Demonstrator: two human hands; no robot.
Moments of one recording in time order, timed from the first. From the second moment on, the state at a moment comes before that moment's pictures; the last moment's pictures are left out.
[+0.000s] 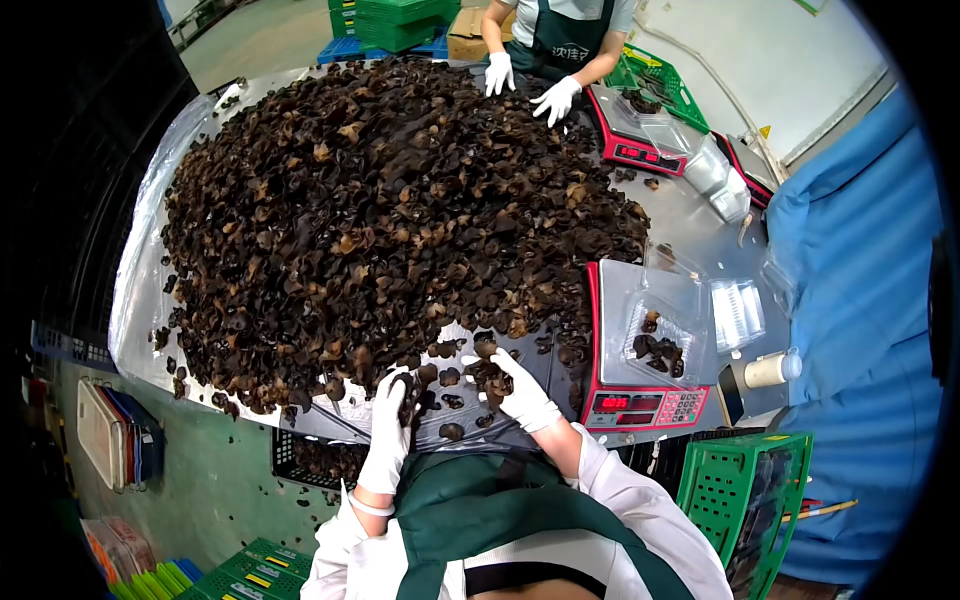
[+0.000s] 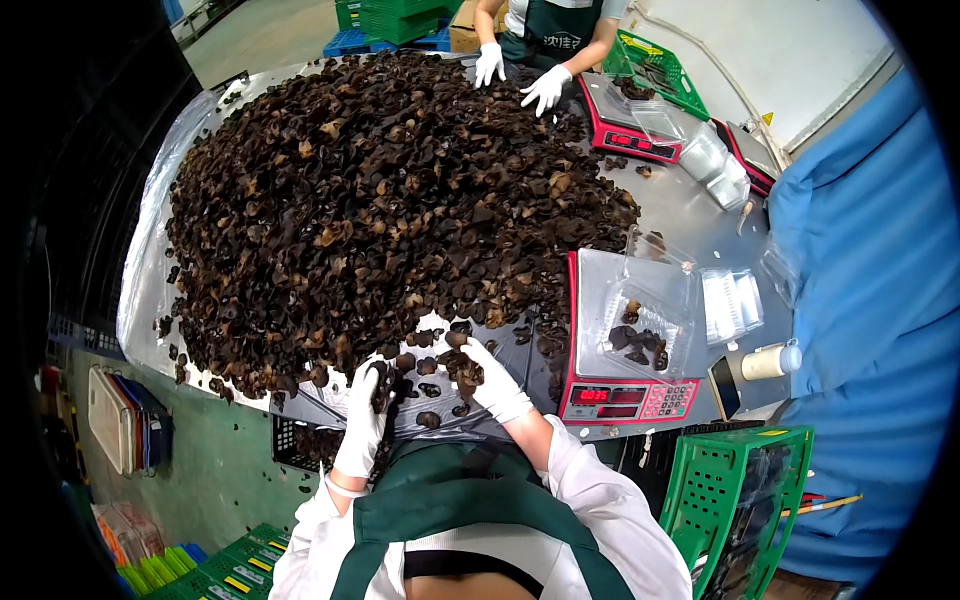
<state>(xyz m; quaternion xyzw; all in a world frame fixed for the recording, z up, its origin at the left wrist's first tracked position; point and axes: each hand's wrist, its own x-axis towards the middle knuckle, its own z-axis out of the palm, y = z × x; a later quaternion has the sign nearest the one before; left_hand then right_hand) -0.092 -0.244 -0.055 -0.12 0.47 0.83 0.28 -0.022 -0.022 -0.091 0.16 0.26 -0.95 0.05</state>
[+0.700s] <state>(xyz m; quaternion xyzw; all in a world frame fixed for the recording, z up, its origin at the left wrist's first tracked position) -0.073 -0.038 0.033 -0.06 0.17 0.83 0.52 0.053 0.099 0.028 0.13 0.17 -0.95 -0.24</state>
